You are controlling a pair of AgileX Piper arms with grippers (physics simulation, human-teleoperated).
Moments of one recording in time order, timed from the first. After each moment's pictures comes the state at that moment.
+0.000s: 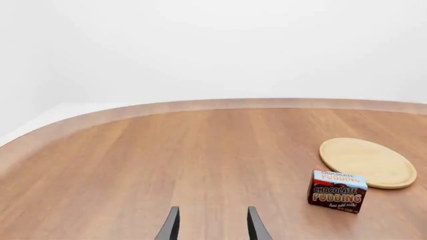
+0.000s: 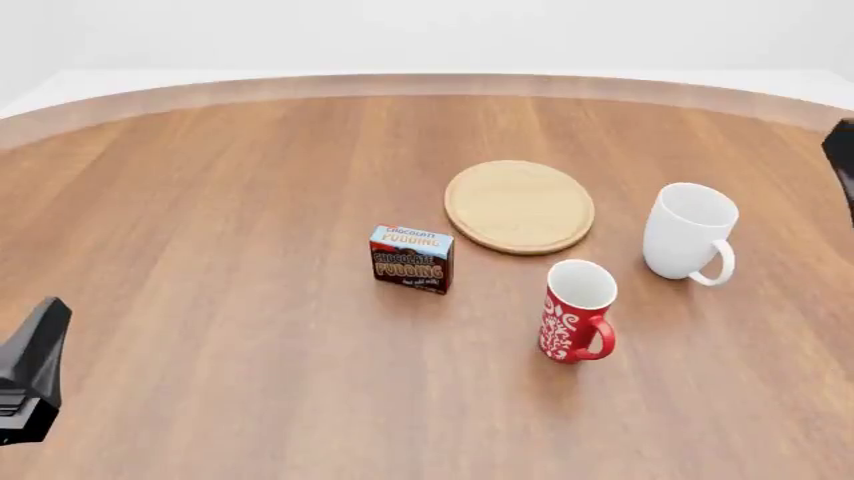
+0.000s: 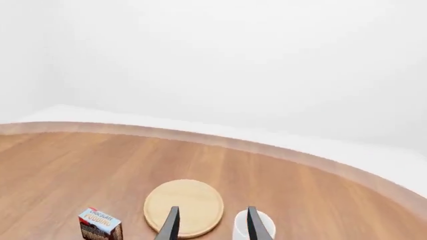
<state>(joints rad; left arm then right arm) 0.00 0.01 0.00 0.00 0.00 0.15 0.37 -0.44 0.01 -0.08</state>
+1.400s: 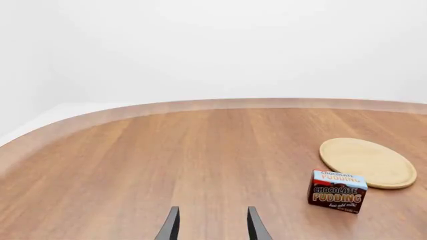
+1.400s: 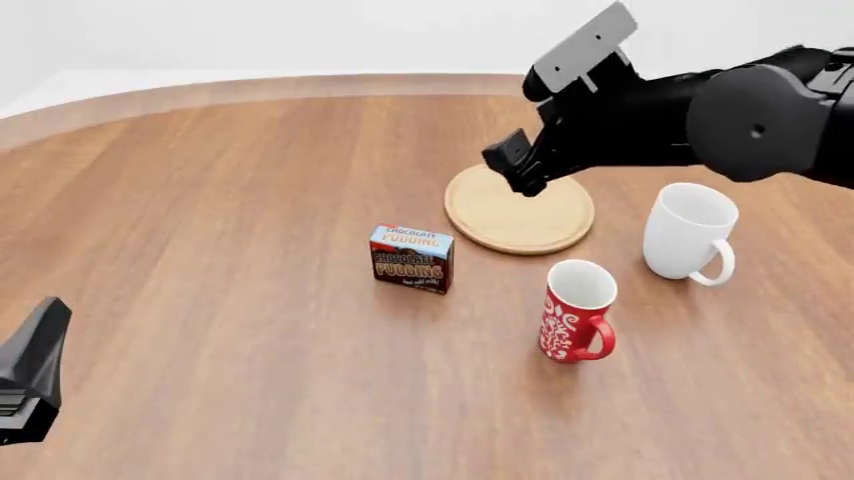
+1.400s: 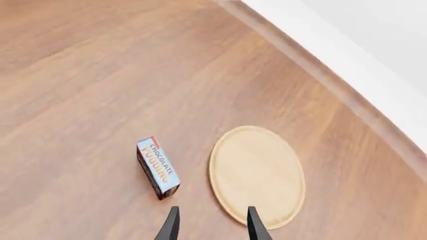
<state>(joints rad) 0.00 0.01 0.00 0.00 0.00 0.51 1.40 -1.06 0.26 -0.33</state>
